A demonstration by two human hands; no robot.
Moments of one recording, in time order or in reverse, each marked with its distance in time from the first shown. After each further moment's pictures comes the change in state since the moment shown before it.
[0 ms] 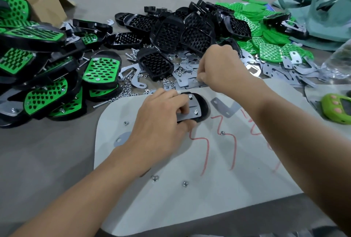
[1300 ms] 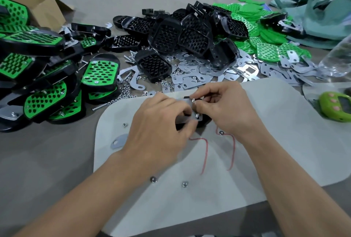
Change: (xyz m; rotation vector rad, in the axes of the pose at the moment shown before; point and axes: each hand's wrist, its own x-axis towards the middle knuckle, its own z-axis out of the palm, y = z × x) left_hand -0.012 0.009 -0.004 0.071 0.102 0.083; right_hand -0.090 -0.002 0.014 0.927 -0.016 0.175
